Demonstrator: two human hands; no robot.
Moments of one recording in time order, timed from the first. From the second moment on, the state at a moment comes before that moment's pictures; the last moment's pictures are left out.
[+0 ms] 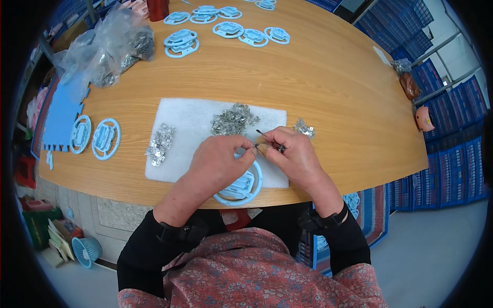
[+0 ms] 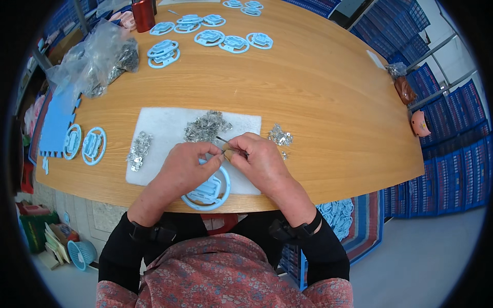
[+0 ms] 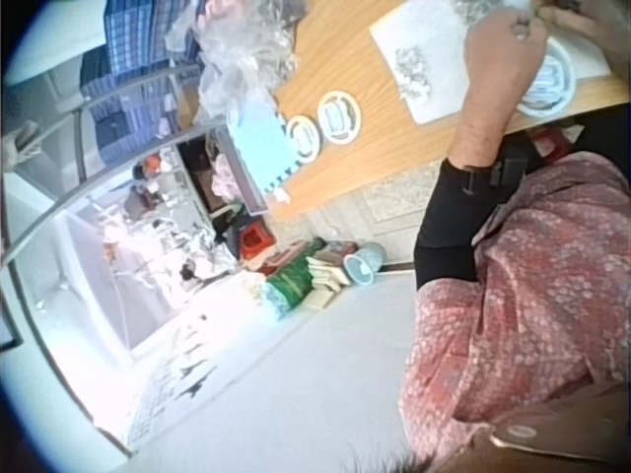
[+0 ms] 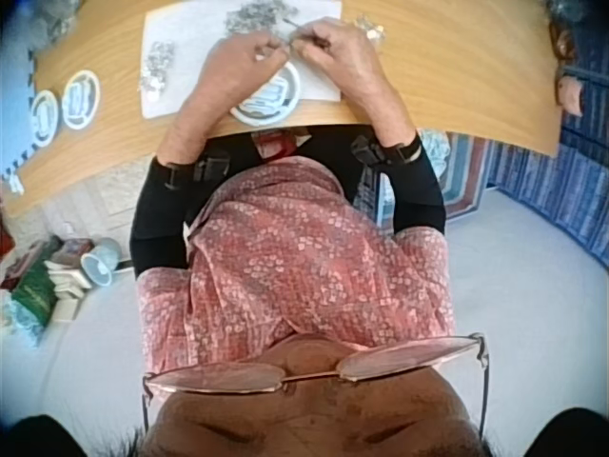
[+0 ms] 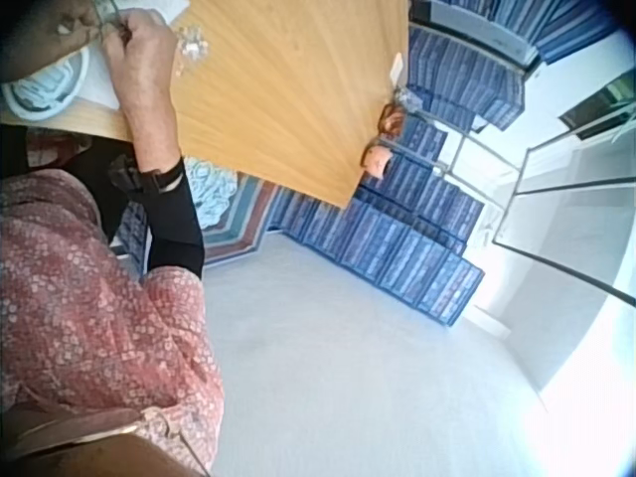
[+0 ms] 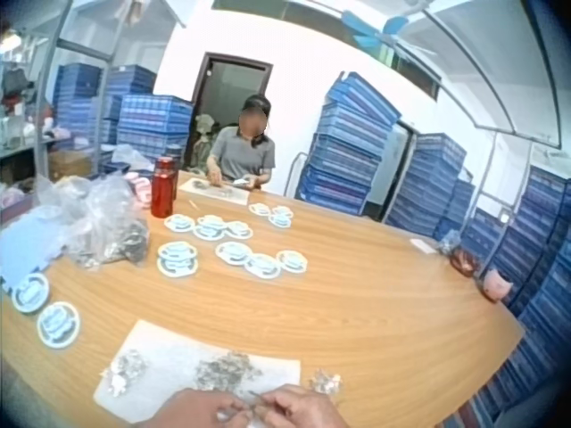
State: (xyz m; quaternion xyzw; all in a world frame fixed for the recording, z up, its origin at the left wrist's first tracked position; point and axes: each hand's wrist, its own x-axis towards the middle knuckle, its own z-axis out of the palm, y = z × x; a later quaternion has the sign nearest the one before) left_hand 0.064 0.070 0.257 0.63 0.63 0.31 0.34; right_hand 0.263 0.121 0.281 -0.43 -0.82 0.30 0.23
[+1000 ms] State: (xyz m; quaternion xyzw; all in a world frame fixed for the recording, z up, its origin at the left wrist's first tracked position) left_hand 0.073 0.078 0.275 0.62 0.66 0.28 0.32; right_hand 0.270 0.111 0.258 -0.48 -0.69 0.45 0.31
